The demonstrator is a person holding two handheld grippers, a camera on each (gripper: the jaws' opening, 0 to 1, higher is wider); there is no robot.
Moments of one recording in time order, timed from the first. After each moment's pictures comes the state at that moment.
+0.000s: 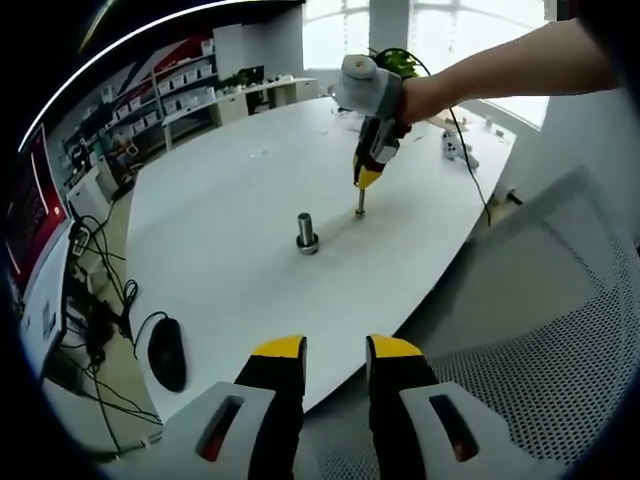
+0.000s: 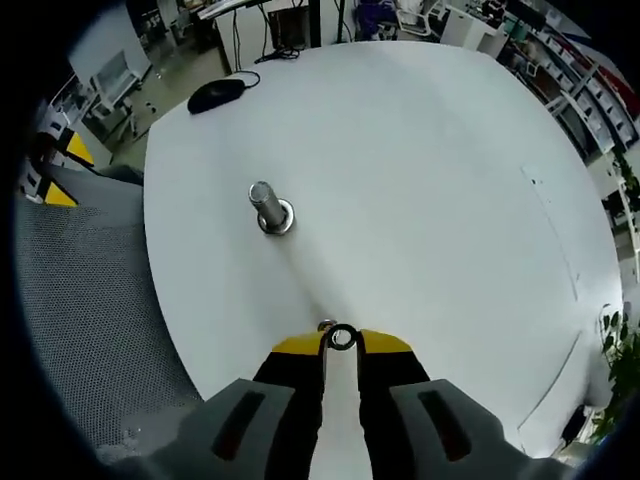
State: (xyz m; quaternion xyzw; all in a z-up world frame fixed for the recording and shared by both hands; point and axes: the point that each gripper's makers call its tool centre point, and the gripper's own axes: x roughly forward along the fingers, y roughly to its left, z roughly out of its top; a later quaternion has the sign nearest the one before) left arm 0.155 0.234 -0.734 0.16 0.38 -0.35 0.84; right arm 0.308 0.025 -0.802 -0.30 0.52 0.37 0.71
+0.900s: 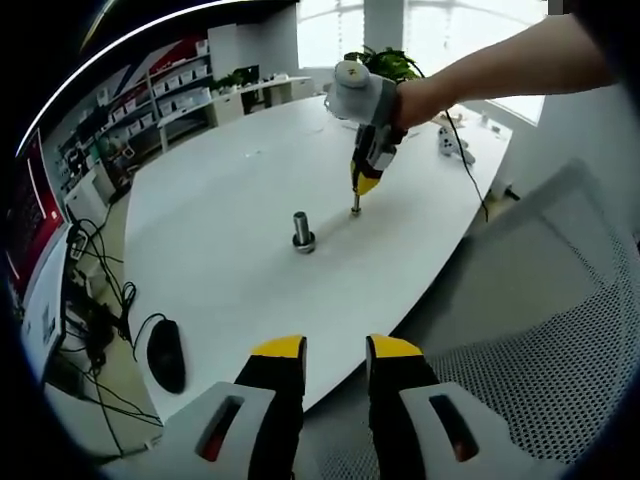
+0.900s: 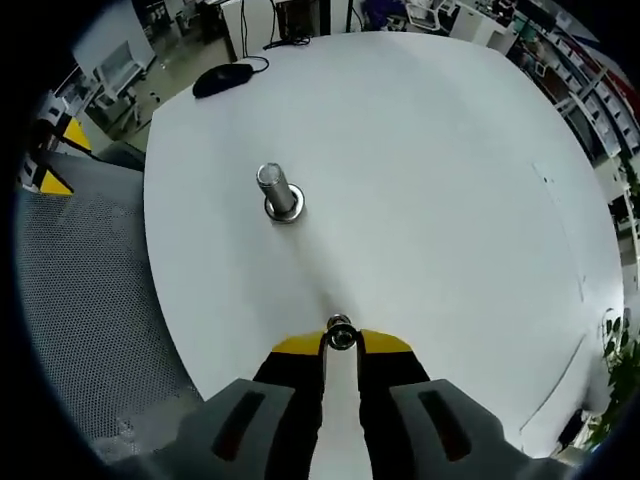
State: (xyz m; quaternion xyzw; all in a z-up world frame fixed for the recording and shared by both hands) left arm 0.153 0.232 -0.736 0.16 0.38 -0.35 0.84; right arm 0.302 0.027 -0.820 -0.32 0.53 0.38 0.69
